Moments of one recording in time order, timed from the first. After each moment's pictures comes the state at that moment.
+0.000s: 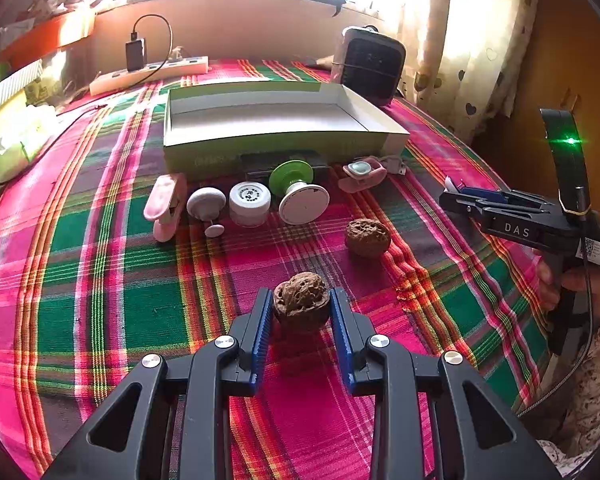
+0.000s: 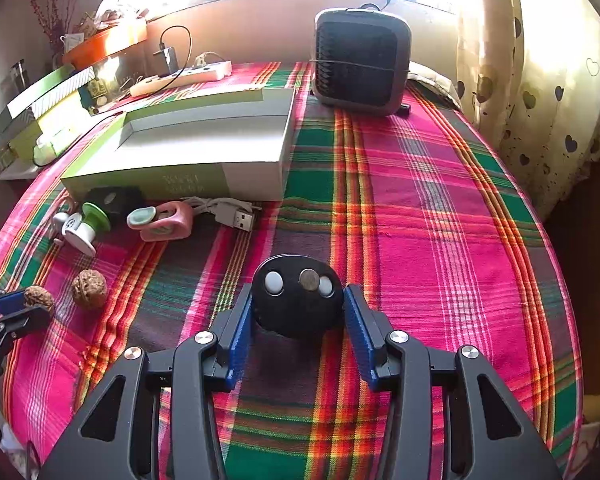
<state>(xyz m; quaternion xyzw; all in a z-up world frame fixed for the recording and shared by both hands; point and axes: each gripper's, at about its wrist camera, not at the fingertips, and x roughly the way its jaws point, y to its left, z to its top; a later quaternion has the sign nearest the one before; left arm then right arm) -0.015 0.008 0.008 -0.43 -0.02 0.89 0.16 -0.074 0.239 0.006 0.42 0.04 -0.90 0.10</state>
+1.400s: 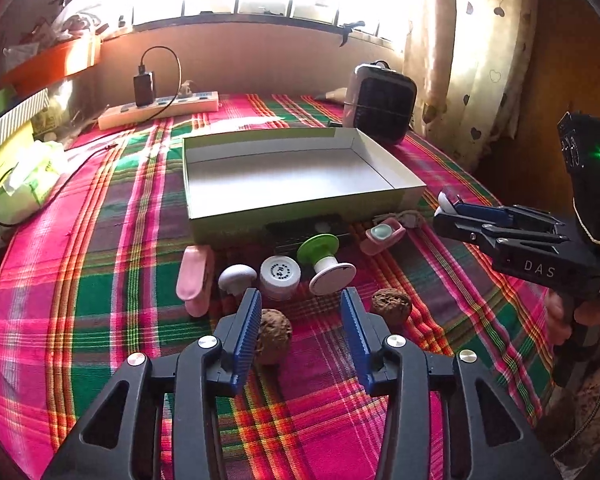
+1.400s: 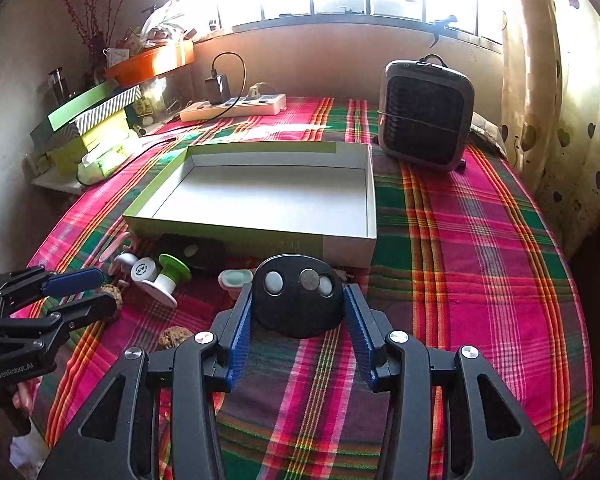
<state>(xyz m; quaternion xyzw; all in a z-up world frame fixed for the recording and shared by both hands) -0.038 -0.006 0.033 -0.38 -0.02 0.91 0.15 -0.076 0.190 0.039 0.38 0.03 -0.91 0.16</state>
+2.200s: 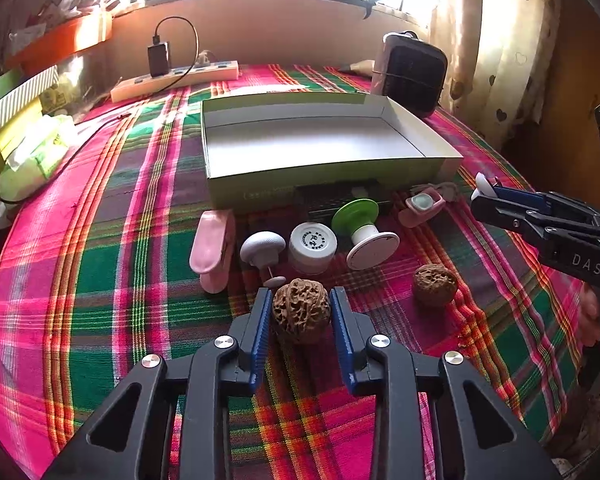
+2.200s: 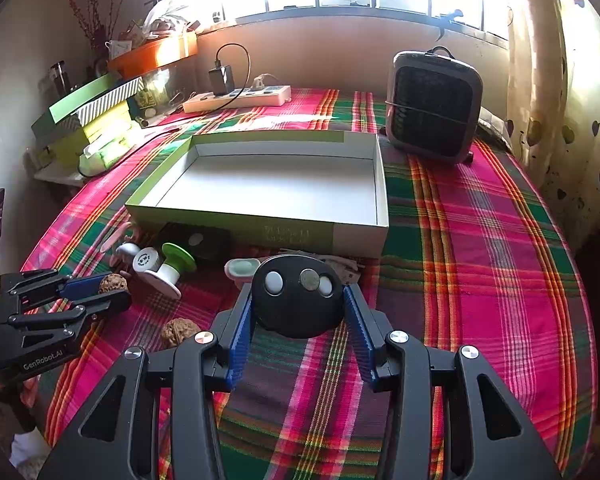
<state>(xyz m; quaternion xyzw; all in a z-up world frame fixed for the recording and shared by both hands) -0.049 -0.007 0.008 -0.42 -0.01 0.90 0.12 -0.076 0.186 0.033 0.39 0.04 -0.90 0.17</state>
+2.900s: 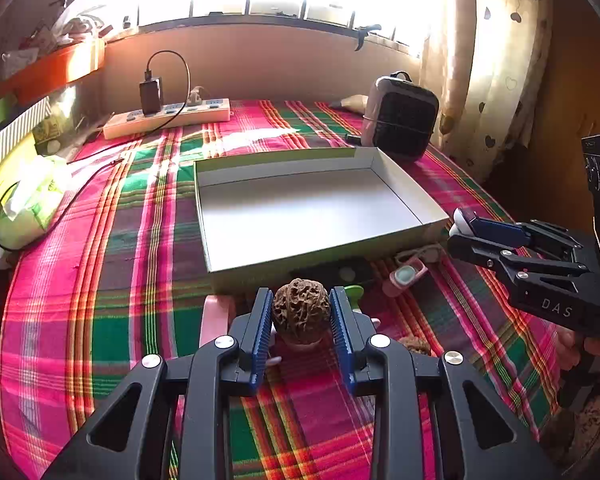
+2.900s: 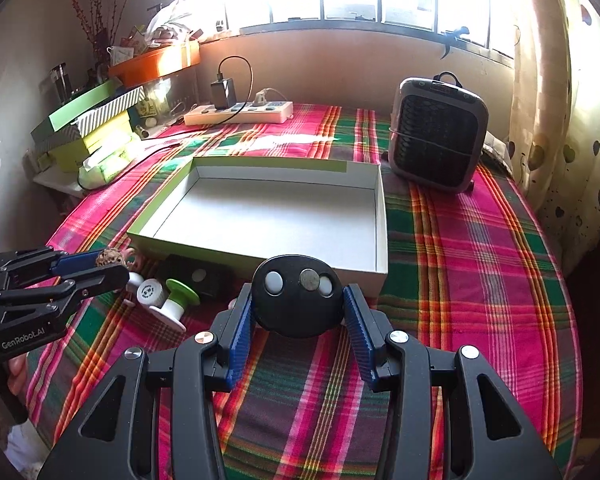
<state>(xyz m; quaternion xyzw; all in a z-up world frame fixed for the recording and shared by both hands) -0.080 -0.011 0.050 -0.39 -0.02 0.91 0.14 -0.091 0.176 0.055 0.38 0.05 -0.91 0.17</state>
